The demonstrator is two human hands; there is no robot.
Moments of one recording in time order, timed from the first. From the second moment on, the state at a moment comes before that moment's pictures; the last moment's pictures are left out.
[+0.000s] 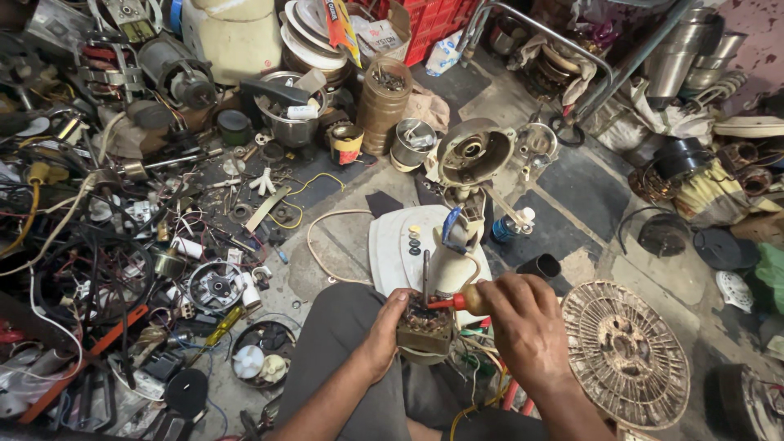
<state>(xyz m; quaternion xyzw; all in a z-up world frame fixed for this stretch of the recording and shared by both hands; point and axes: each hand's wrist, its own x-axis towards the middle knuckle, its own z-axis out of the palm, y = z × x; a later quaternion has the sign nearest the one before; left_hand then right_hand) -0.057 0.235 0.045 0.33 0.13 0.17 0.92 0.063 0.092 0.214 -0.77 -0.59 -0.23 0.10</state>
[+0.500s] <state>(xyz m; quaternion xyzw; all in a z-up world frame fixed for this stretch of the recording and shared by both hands) -0.031 0.234 0.014 0.26 0.21 0.14 0.93 0.225 0.040 0.073 -0.91 -0.15 -0.07 0.37</state>
